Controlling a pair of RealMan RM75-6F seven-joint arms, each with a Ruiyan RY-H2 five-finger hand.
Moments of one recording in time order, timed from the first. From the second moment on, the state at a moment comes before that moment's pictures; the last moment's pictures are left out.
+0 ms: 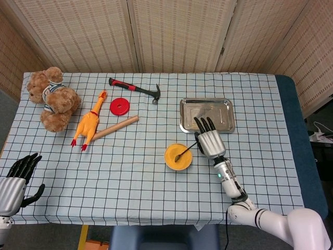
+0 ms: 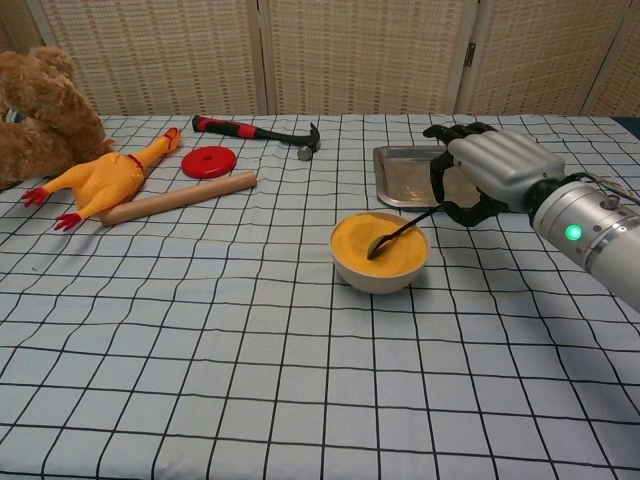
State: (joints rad) left arm -0.11 -1.10 -0.01 -1.56 1.59 1.51 -0.12; right arm 0.69 -1.81 0.21 -1.05 -1.28 1.07 -0.37
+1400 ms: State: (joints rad) left arm -0.12 -1.10 0.00 -1.56 1.59 1.49 -0.12; right arm 0.69 -1.85 0.20 -0.98 -1.31 1.10 -0.35
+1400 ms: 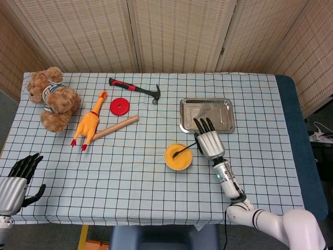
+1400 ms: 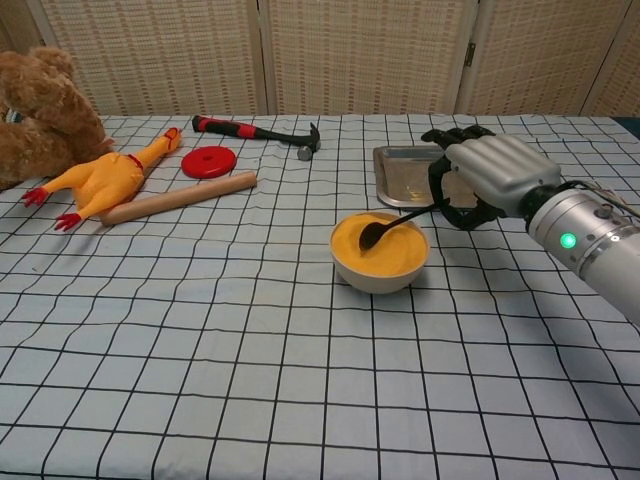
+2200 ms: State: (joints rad) left arm -0.12 -1.10 0.00 -1.57 1.60 1.50 -0.12; right arm 0.71 -1.85 0.16 -0.88 -1.47 1.24 -0.43
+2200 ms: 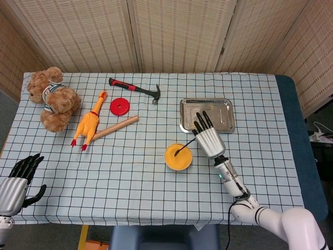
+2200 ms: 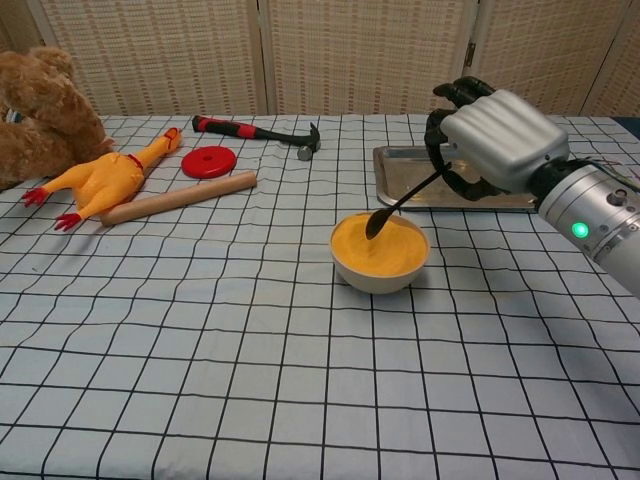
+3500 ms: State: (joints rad) left arm -0.12 -1.10 0.00 -1.56 1.60 1.49 -0.12; right arm 0.68 -1.83 0.09 -0.89 -1.55 1.28 -0.38
